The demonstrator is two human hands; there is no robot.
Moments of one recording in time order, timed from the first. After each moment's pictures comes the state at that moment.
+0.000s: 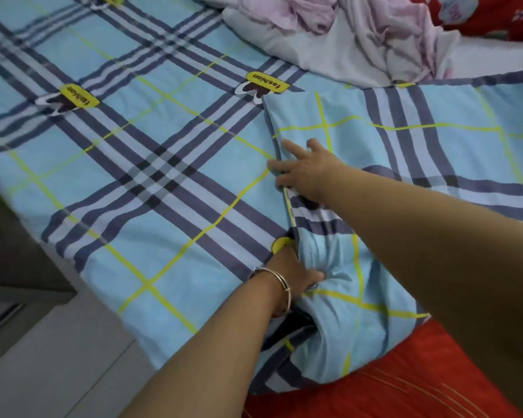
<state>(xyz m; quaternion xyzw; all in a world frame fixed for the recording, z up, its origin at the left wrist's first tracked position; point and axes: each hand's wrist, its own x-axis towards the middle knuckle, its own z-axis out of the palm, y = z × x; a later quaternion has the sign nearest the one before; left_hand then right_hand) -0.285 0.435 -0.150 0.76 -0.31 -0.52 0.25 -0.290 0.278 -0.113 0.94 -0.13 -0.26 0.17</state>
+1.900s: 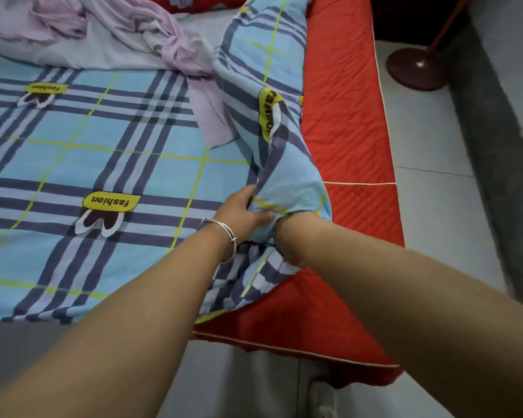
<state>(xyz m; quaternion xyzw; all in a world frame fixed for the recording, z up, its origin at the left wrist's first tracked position) -0.562 0.491 -0.069 0.62 -0.51 -0.53 0.28 -0.671 0.491 -0.027 0.78 -0.46 -0.39 -0.17</state>
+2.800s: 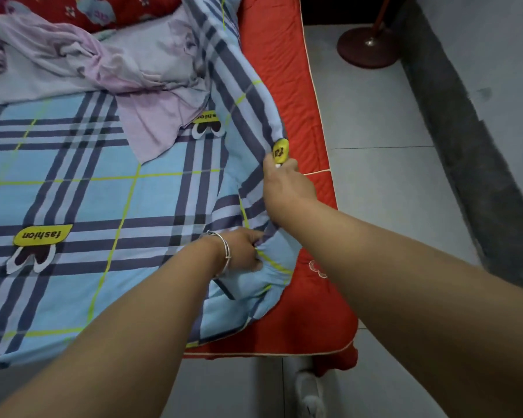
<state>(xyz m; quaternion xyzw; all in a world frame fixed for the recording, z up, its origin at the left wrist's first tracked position) -0.679 0.495 -0.083 0.53 -0.69 -0.49 -0.10 -0.792 0.459 -0.043 0.67 -0.72 -0.01 -0.18</state>
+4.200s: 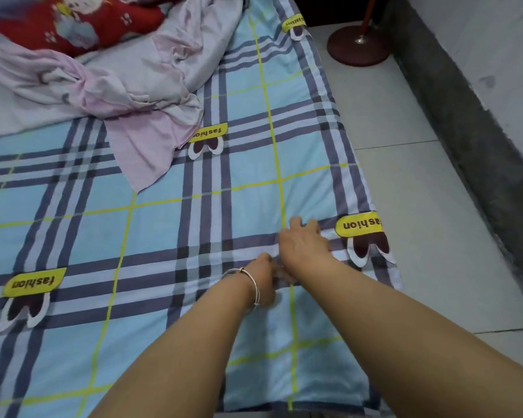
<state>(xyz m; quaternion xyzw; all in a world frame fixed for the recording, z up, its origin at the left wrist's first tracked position) -0.694 0.477 -0.130 0.48 -0.76 -0.39 -0.21 -0.799 0.464 -0.122 0.66 -0.69 -0.22 -0.21</state>
